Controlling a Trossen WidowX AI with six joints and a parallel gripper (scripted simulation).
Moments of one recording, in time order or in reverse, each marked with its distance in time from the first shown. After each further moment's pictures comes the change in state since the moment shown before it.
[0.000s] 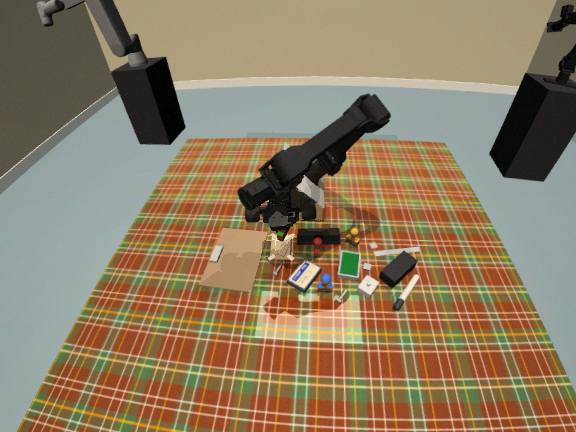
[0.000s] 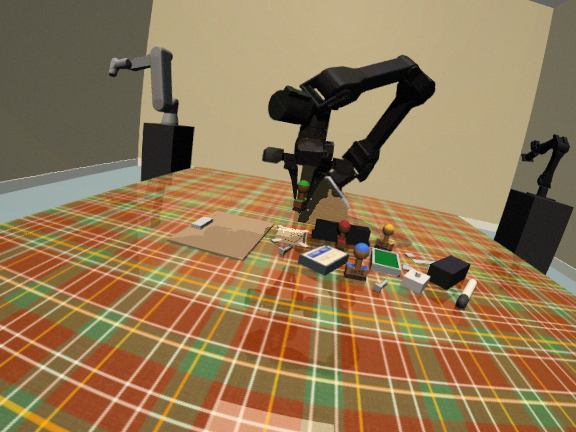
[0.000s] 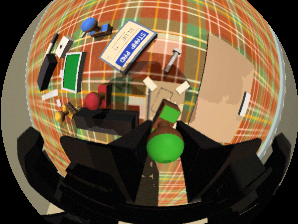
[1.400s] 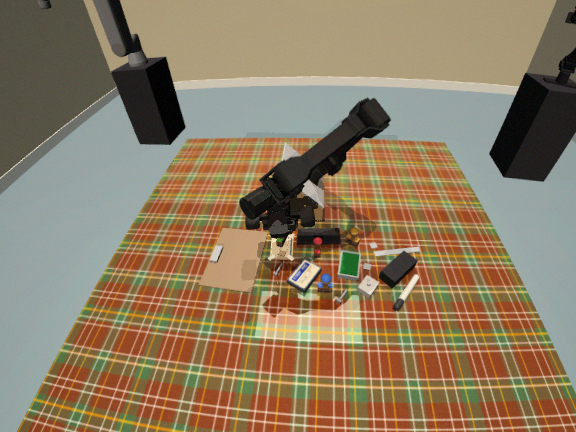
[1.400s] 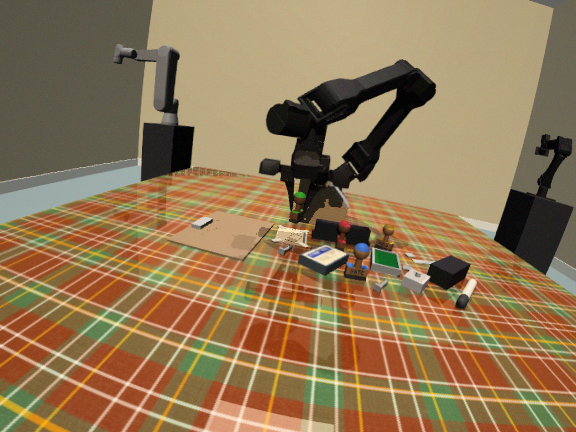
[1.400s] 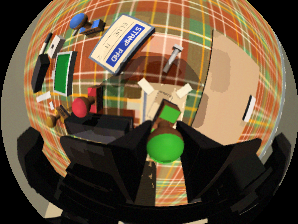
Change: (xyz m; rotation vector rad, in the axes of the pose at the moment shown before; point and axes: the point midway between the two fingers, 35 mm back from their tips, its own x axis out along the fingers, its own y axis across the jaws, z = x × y) arm 0.027 -0.003 0.001 -0.009 0.002 -0.007
